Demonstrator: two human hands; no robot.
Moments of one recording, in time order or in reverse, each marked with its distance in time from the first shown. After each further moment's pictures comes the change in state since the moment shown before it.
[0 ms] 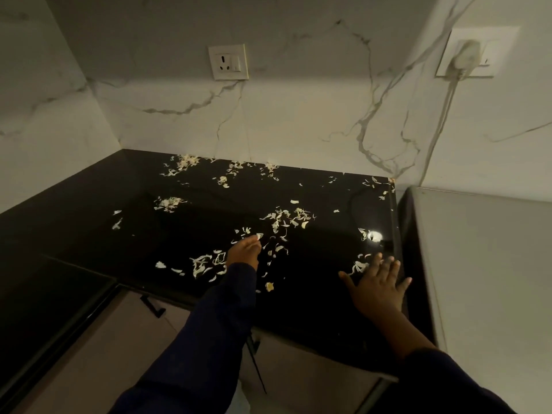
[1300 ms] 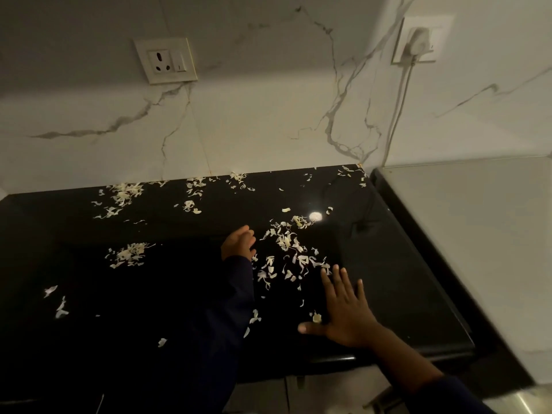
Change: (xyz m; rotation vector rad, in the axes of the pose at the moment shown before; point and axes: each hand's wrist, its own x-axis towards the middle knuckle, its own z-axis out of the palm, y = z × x) left_hand 0.118 0.046 -0.017 -0.122 -0.276 -0.077; right_hand -0.042 -0.136 0.037 0.010 -0.171 -0.162
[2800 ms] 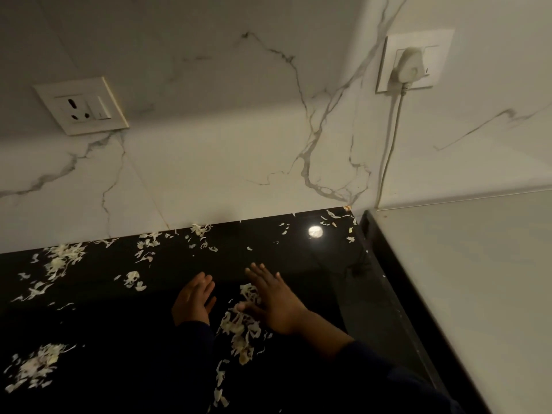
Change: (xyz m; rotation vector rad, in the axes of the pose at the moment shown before) left_hand 0.084 0.018 0.078 -0.048 0.229 0.073; right_hand 0.204 0.013 -0.094 0.227 -0.008 -0.324
